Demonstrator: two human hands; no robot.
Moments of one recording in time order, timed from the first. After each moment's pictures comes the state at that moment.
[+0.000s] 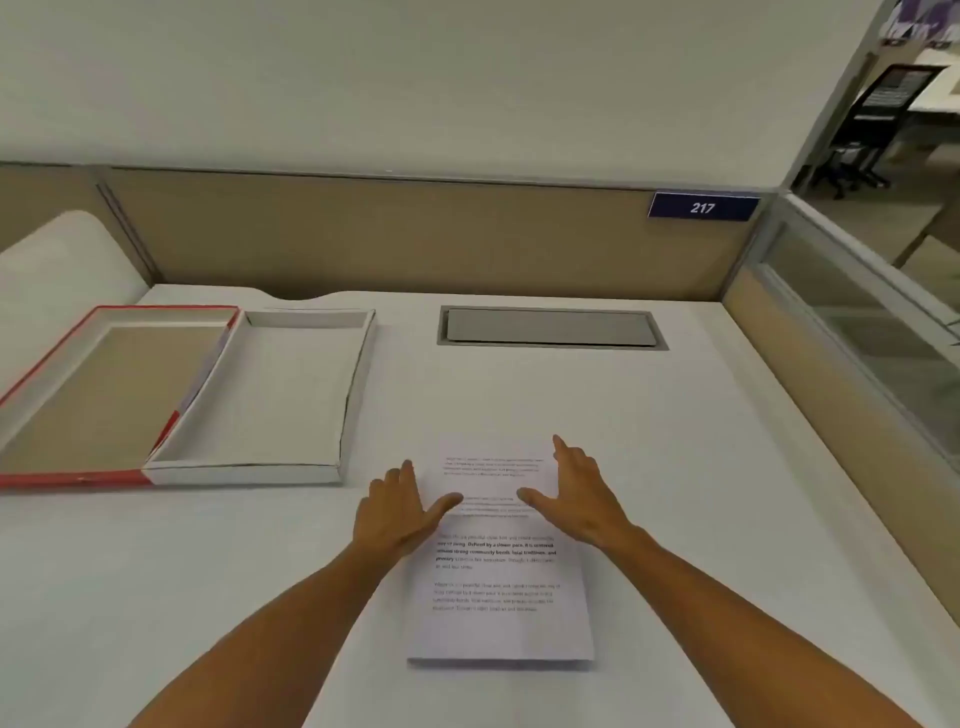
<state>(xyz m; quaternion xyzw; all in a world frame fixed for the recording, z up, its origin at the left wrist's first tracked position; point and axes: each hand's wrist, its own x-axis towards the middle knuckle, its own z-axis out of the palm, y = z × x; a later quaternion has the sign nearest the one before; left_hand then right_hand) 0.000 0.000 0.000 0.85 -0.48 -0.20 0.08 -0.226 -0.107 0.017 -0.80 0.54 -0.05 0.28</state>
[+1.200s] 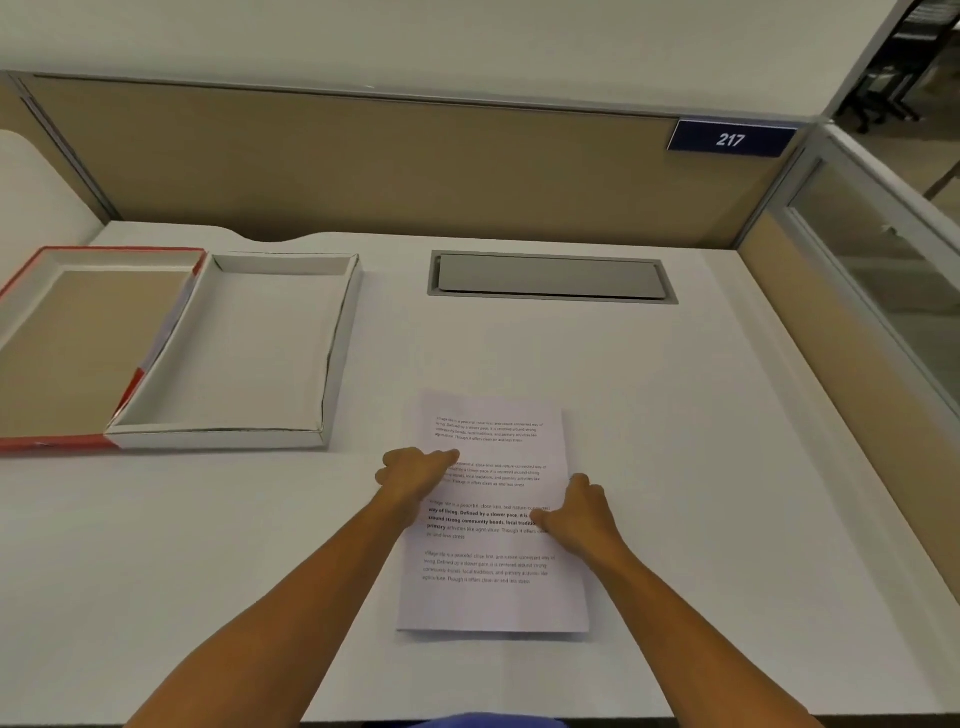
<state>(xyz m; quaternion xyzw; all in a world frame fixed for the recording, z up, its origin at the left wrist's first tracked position) -0.020 -0.040 -0.007 0.82 -0.14 -0.48 0.28 -0.231 -0.080 -0.019 -0.63 0.67 0.01 0.40</state>
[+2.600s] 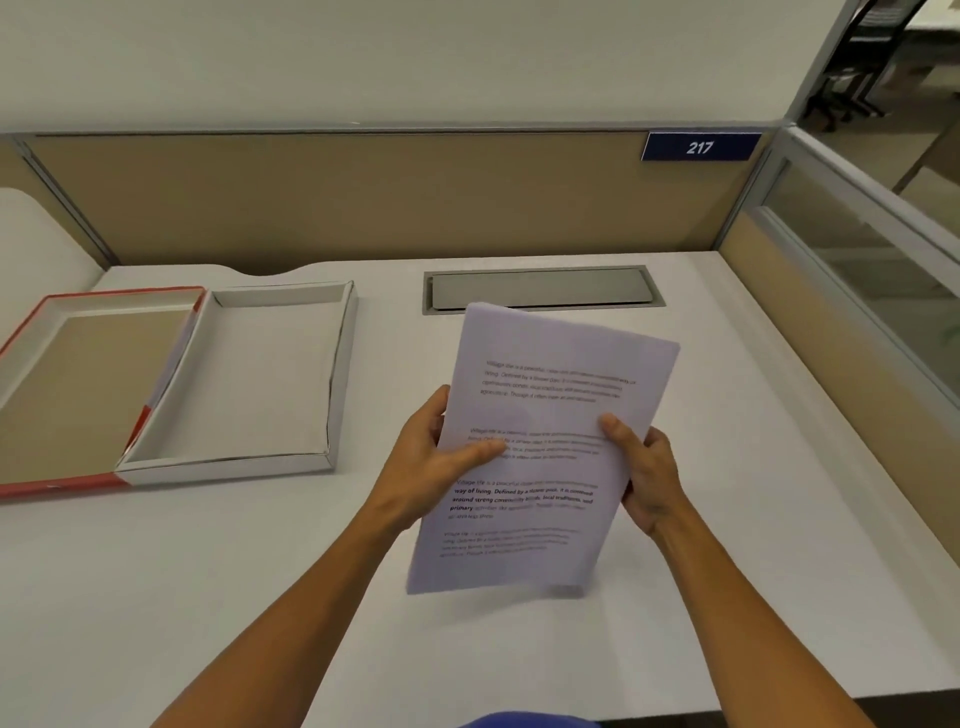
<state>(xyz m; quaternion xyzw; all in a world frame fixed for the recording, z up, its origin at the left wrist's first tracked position) -0.029 -0.011 0.087 0.58 -0.47 -0.44 0.50 -0.266 -0.101 0.045 -0.40 0.42 -0.44 0.68</state>
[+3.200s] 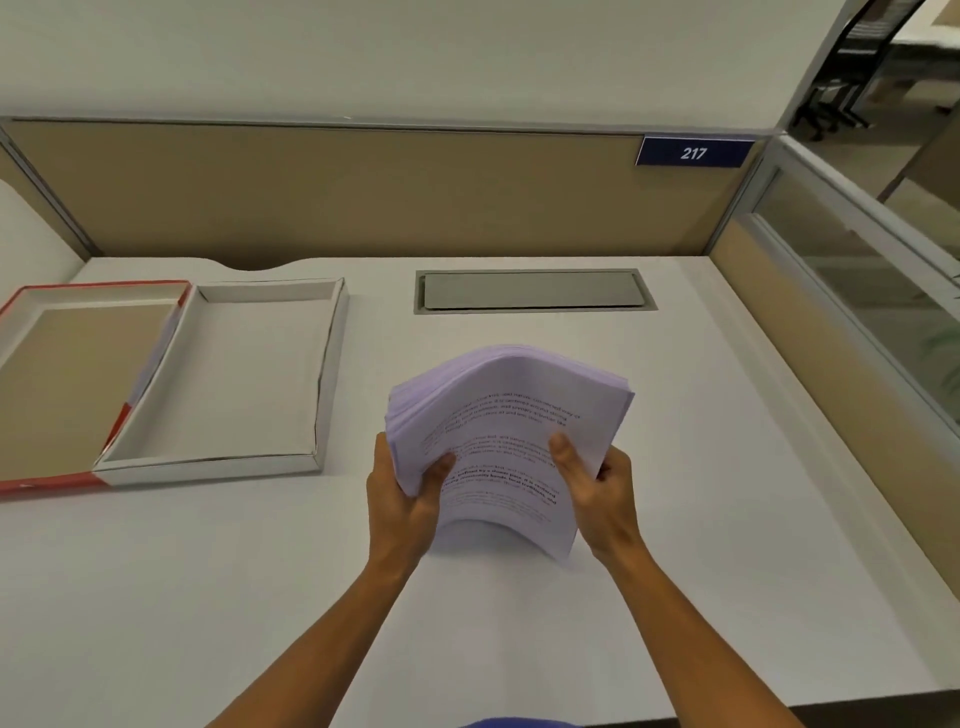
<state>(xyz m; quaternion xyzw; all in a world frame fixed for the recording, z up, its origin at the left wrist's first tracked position) -0.041 0.009 0.034 0.60 -0.38 -0.26 0.65 -0.227 -0.054 0.070 -0.54 0.43 -0.46 0.56</state>
